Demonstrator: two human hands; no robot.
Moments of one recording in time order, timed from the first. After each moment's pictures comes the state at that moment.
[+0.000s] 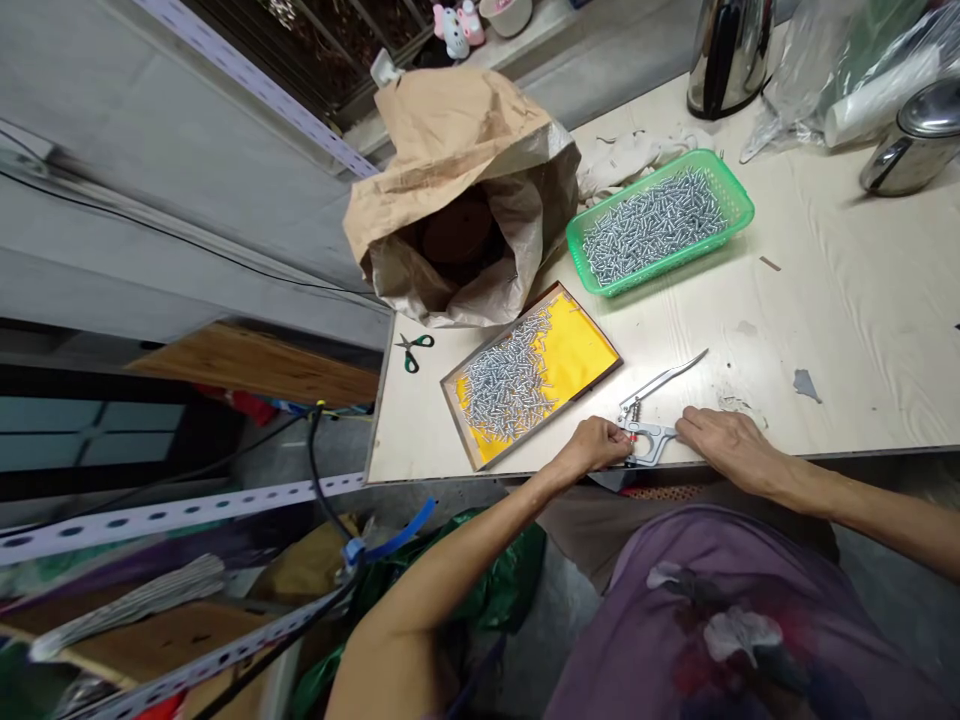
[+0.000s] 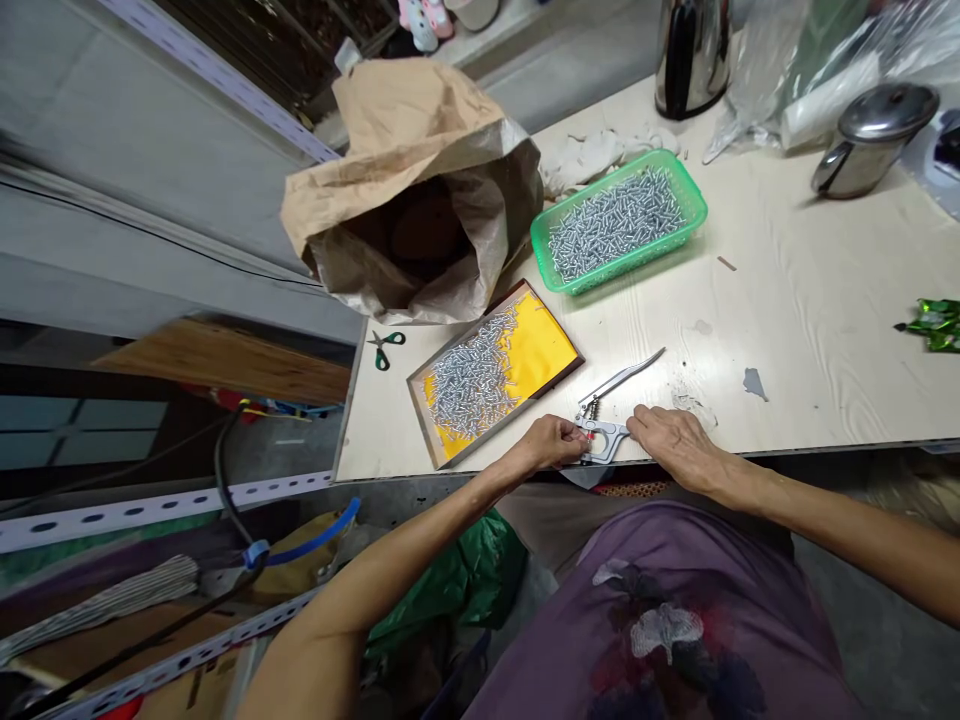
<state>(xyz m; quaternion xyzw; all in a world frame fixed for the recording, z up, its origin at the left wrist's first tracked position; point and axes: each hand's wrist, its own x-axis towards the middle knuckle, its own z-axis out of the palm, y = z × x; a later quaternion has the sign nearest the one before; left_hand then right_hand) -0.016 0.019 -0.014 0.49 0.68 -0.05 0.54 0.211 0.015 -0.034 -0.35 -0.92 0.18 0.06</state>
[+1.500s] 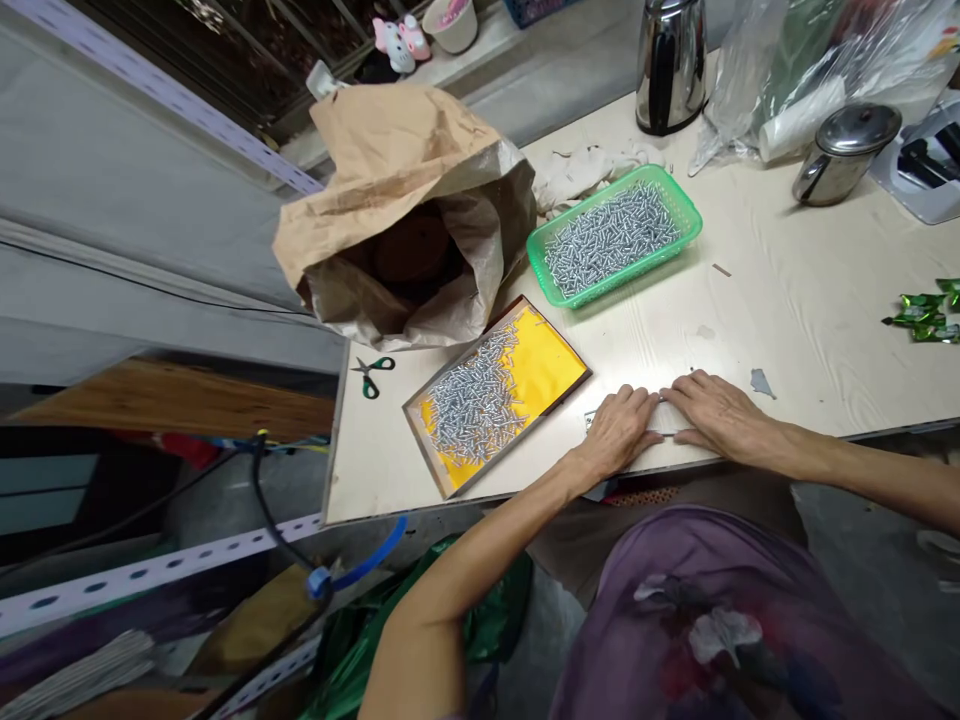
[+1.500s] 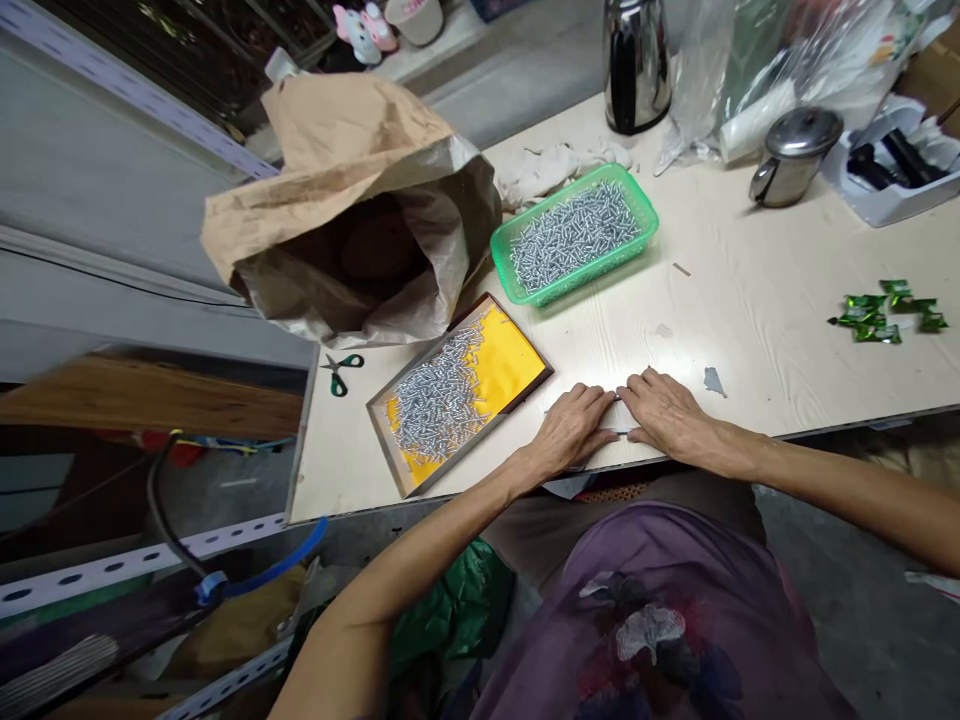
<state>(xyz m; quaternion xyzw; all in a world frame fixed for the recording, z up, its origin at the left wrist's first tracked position) 0.039 0.044 -0.020 0.90 0.40 -0.04 0.18 0.240 0.048 -0.028 -0.38 -0.91 0.15 0.07</state>
